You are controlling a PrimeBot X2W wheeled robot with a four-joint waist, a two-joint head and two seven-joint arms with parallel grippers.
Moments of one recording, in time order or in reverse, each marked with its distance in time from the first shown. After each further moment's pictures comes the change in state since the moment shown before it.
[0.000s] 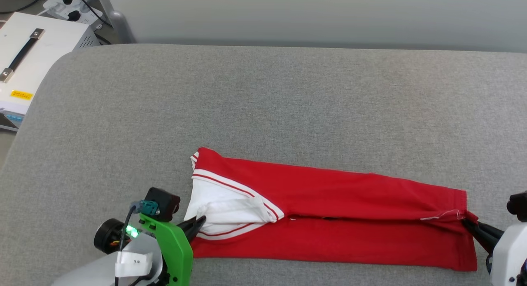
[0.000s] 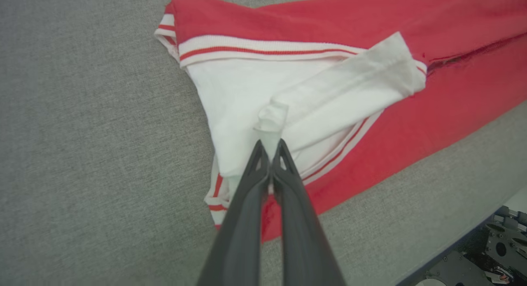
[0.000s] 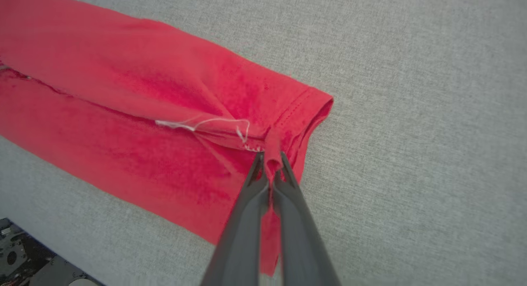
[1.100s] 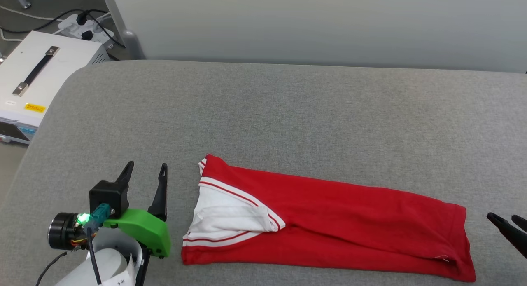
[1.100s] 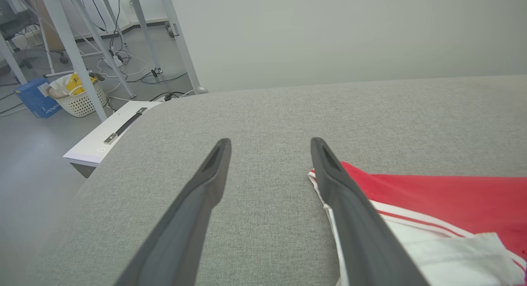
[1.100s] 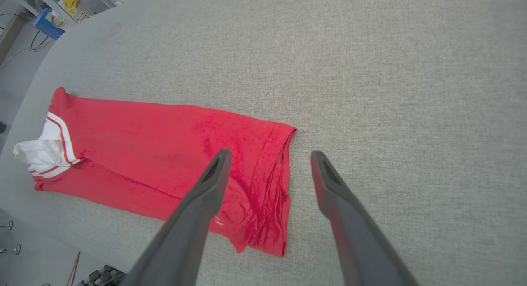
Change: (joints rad) left arm 0.244 -0.069 0.464 -0.048 0.295 0.287 -0.225; right arm 0.145 0.022 -0.302 -0.112 0.263 0.000 0.170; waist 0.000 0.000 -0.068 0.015
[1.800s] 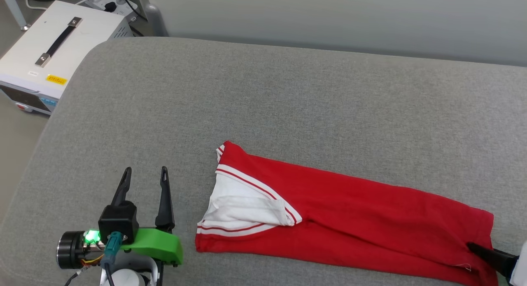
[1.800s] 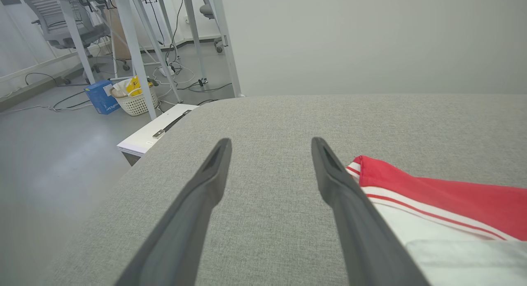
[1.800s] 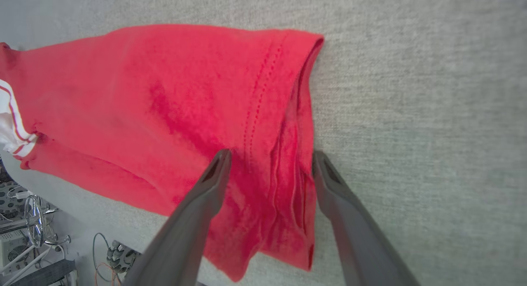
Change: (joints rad) left arm 0.245 -0.294 0.413 -0.027 0.455 -0.088 0.000; right arm -0.086 0.060 0.098 0.245 0.082 0.000 0.132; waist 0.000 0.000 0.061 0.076
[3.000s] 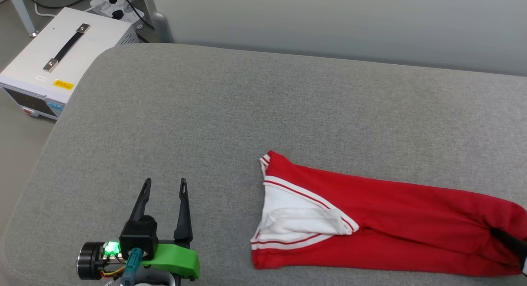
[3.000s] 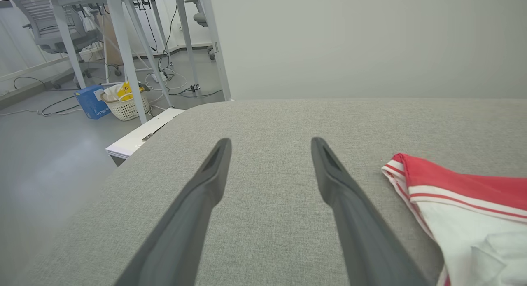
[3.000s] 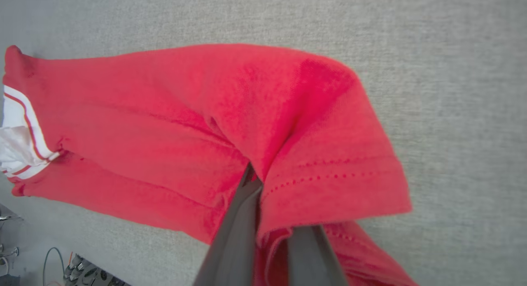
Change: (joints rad) left arm 0.098 -0.264 0.235 0.010 0.293 -0.227 0.000; right arm -0.113 -0.117 0.208 0.076 0.051 0.000 -0.179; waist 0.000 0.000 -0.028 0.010
